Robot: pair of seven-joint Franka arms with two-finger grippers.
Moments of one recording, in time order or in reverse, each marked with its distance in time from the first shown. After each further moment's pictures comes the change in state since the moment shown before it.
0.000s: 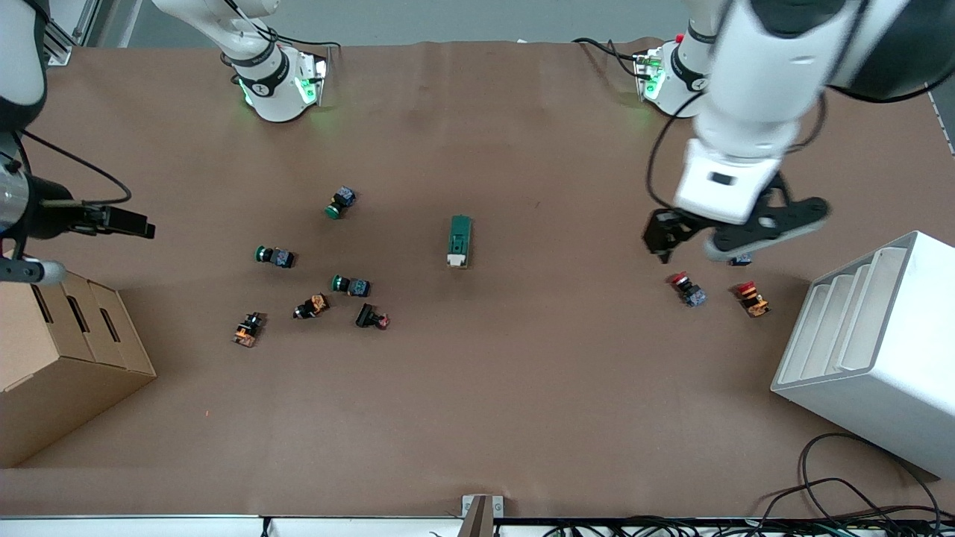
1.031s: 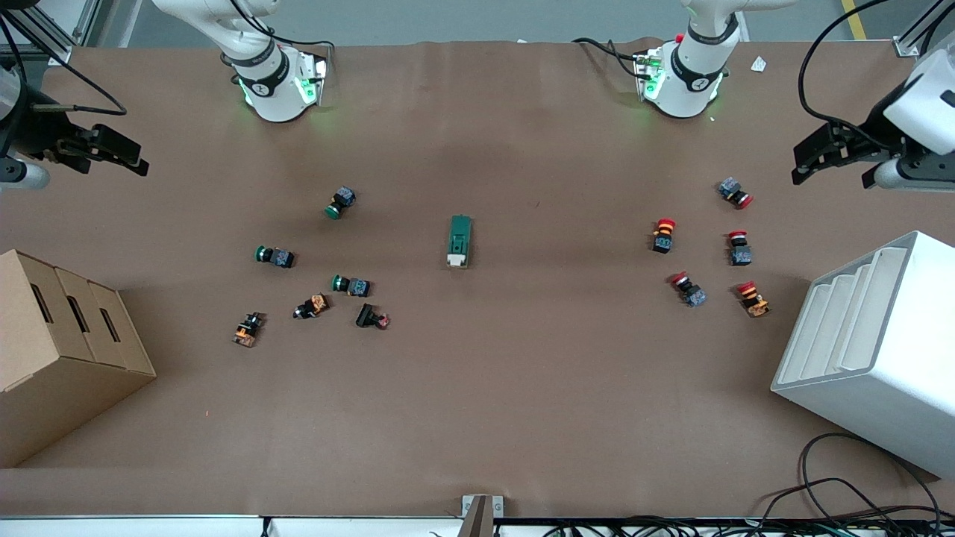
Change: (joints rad) left arm 0.118 -0.260 0.216 -0.188 -0.245 -0.176 0.697; right arm 0.000 -0.328 0.001 -0.329 -0.003 0.108 0.007
